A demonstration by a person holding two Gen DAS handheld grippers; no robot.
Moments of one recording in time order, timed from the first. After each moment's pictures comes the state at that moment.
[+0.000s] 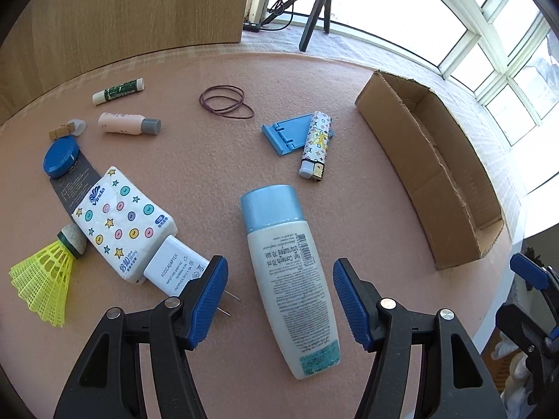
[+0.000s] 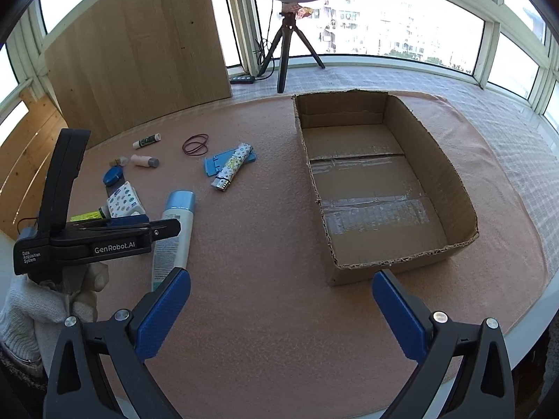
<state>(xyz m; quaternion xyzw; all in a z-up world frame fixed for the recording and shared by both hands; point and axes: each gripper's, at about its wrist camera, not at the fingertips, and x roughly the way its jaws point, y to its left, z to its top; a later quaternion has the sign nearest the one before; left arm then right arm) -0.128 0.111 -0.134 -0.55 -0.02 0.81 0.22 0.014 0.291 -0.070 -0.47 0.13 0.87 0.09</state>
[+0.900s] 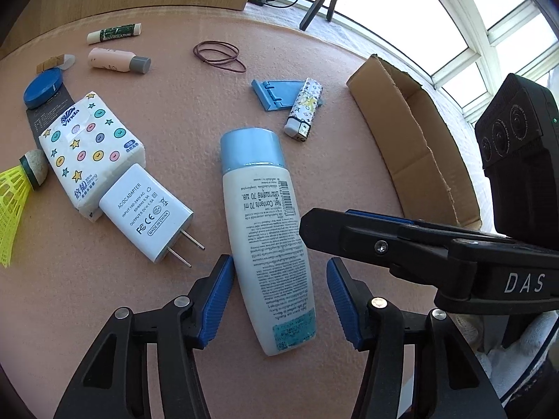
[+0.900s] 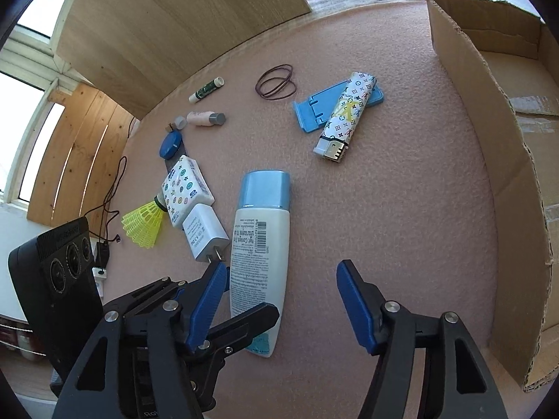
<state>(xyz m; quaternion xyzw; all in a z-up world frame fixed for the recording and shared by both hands) -0.110 0.110 -0.164 -0.58 -0.10 0.77 0.24 -0.099 0.266 -0.152 -0.58 0.26 0.77 -0.10</state>
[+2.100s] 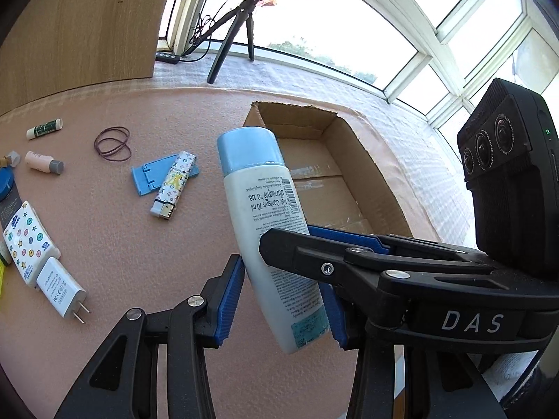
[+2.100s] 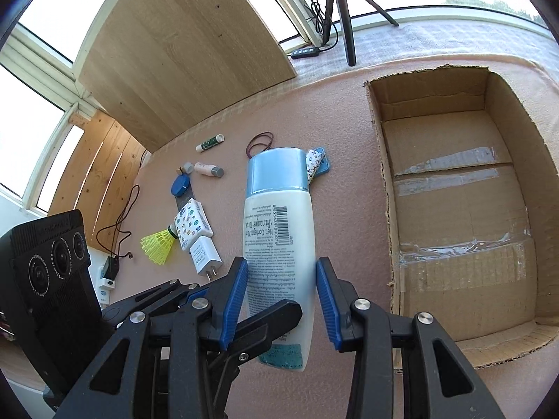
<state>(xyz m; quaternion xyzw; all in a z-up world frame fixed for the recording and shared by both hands) -0.108 0.224 -0.083 -0.50 -0.08 0.81 0.30 -0.061 0.354 -0.076 -0.51 0.25 0.82 -0.08</state>
